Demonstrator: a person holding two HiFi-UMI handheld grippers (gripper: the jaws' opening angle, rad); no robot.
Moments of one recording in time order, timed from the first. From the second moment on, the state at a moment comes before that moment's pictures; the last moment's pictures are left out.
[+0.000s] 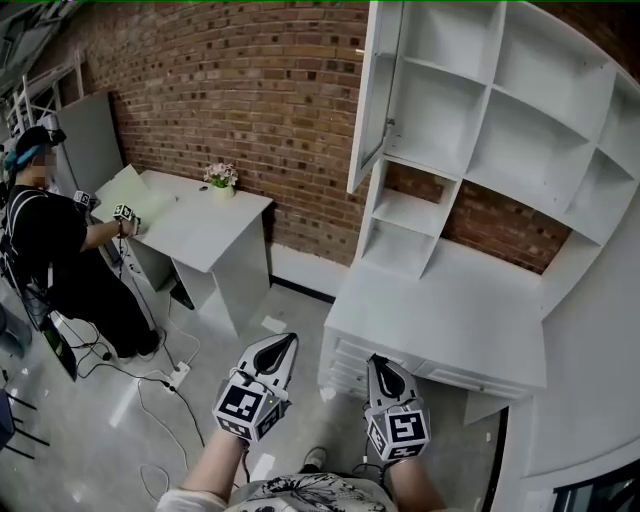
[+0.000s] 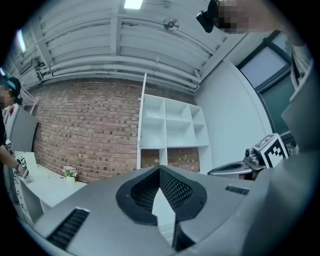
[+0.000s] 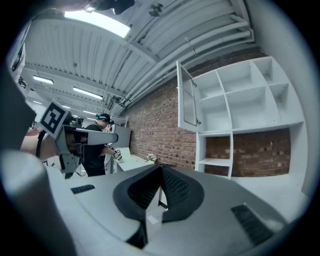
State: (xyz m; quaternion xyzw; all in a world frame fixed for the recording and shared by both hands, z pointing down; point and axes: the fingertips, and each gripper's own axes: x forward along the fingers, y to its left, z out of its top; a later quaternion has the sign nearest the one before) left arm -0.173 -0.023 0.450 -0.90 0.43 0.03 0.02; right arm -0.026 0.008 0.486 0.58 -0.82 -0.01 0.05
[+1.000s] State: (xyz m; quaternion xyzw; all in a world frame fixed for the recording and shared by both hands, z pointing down) left arm -0.089 -0.325 0.369 -0.93 0.37 0.09 0.05; right arm 0.078 -0.256 0.427 0.63 -0.77 -0.07 0.06
